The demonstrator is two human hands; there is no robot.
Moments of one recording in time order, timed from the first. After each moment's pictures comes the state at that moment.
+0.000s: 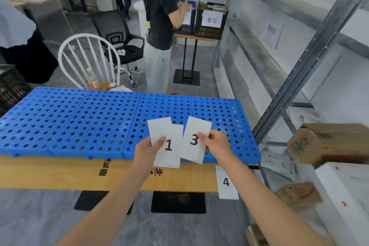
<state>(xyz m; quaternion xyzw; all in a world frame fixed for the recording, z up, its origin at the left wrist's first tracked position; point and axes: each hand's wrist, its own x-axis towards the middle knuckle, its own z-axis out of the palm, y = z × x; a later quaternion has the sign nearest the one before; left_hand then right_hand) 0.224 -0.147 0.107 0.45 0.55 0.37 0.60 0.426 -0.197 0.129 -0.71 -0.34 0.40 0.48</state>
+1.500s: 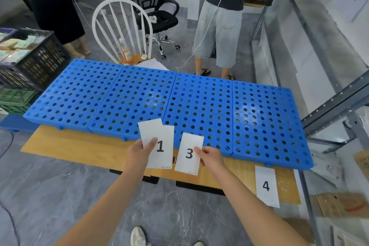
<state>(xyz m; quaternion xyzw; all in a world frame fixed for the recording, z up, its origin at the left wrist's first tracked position) 0.110 -0.103 0.076 0.37 0.67 0.36 0.53 0.324 -0.127 0.012 -0.75 -0.31 0.51 0.29</state>
